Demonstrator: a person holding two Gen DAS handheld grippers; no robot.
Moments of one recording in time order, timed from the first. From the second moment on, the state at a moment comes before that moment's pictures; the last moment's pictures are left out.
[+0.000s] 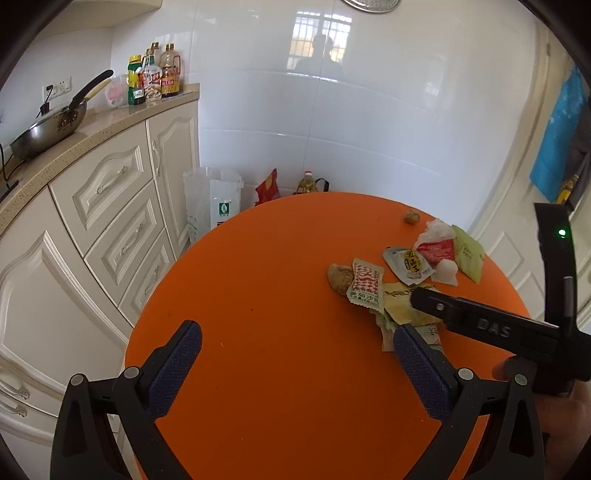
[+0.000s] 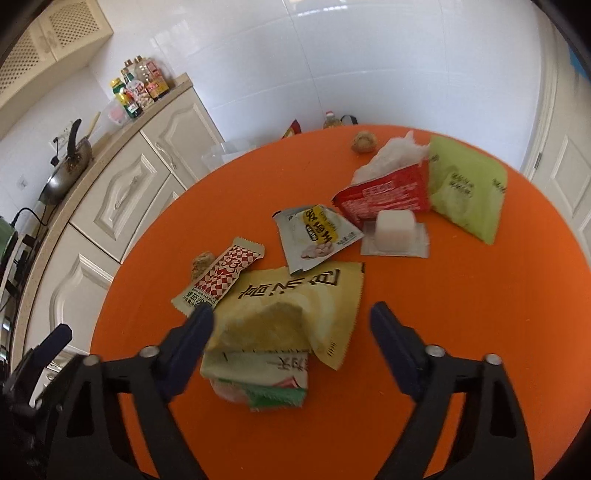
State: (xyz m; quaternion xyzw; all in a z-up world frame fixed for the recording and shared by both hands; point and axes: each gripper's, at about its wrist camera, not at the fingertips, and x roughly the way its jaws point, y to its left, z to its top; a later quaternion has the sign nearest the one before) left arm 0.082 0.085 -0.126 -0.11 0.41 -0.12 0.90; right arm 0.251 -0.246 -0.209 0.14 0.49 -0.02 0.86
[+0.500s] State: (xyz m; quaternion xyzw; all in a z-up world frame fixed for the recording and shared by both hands) left arm 0.112 0.063 -0.144 -0.10 0.42 -0.15 0.89; right arm 0.233 -0.267 -0.207 0.15 0.48 0.00 0.87
